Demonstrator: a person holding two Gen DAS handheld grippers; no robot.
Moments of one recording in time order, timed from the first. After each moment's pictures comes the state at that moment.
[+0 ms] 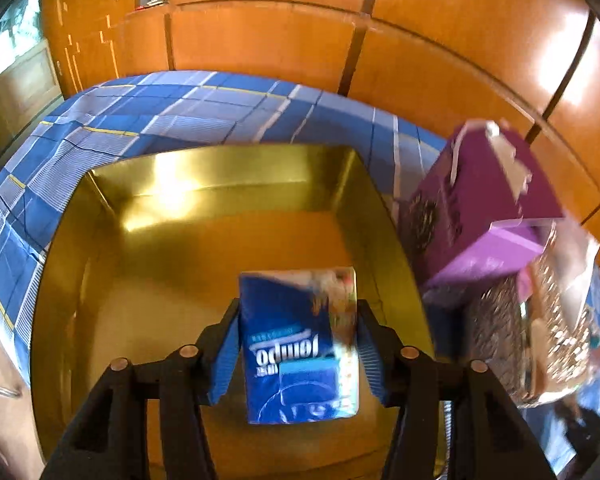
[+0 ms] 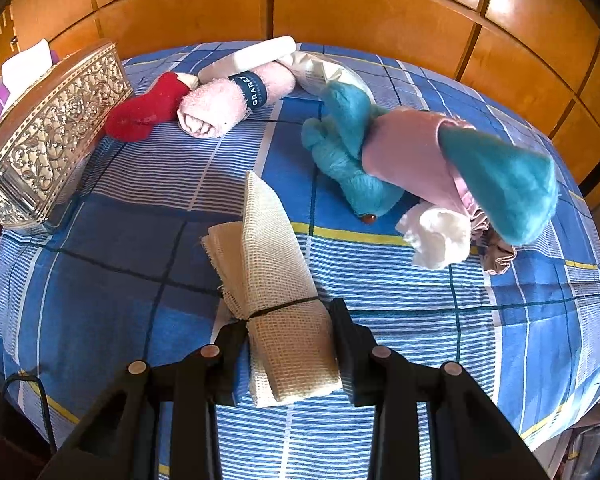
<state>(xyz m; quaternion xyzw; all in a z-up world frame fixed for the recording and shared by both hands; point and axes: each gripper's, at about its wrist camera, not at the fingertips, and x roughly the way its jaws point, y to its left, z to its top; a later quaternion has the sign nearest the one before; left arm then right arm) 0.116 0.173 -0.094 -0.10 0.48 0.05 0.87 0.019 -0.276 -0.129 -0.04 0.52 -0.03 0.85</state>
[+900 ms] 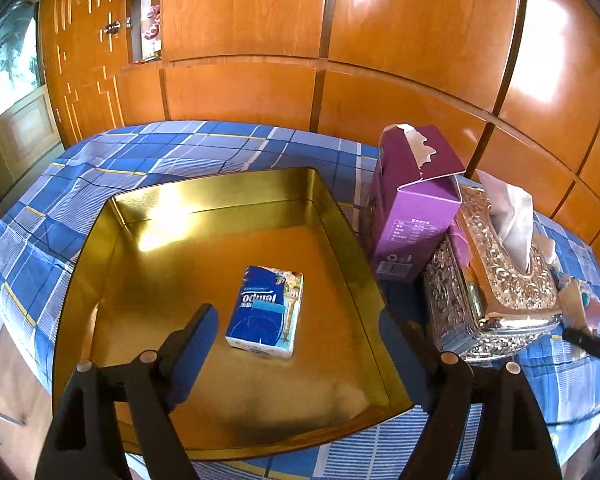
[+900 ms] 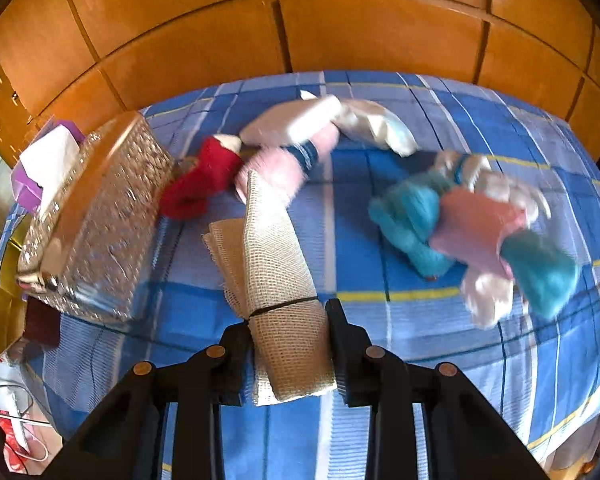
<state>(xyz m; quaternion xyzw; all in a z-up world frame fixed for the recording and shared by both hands) 0.040 0.145 -0.063 -0.06 0.40 0.04 0.91 0.057 -0.243 -0.084 0.05 0.51 0.00 0.86</state>
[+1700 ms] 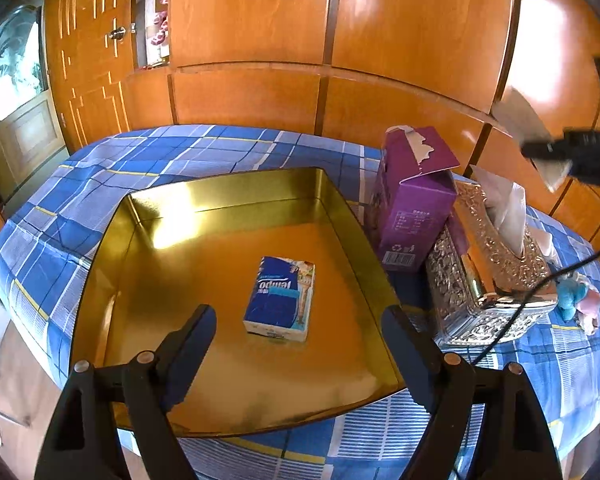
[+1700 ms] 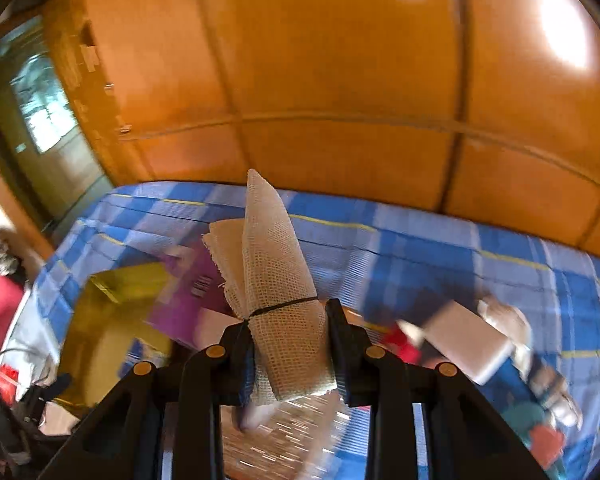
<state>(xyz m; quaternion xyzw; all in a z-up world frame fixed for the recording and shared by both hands) 0.018 0.156 -0.060 -0.06 0.39 0.04 0.92 0.174 -0.086 0.035 -0.02 0.41 0.17 0.90</state>
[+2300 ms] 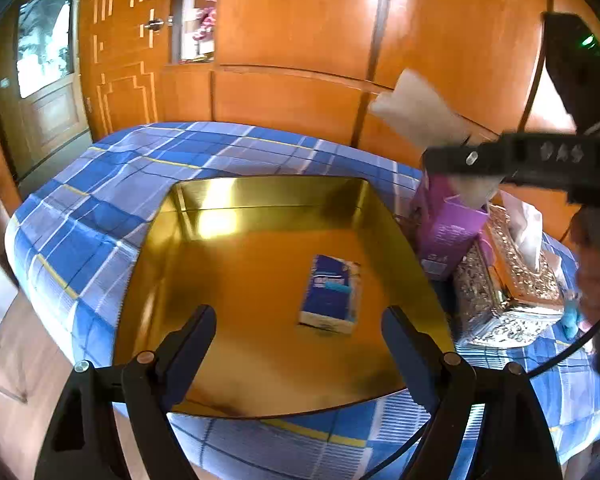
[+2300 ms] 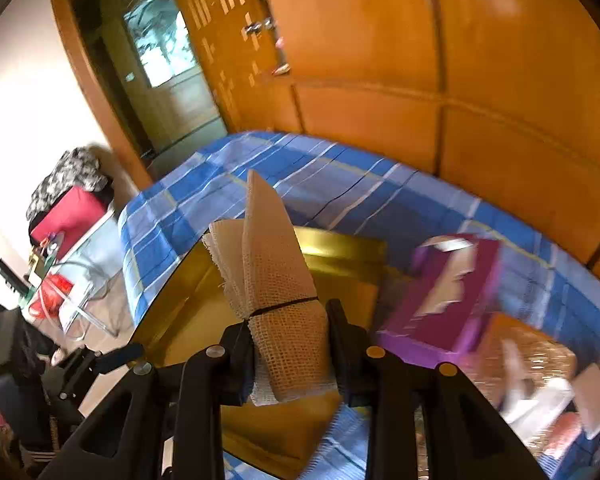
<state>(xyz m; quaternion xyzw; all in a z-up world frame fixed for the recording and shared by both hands) -0.012 0.203 -0.054 -0.10 0.38 0.08 0.92 0.137 0.083 -0.001 -0.08 0.42 0.37 0.82</state>
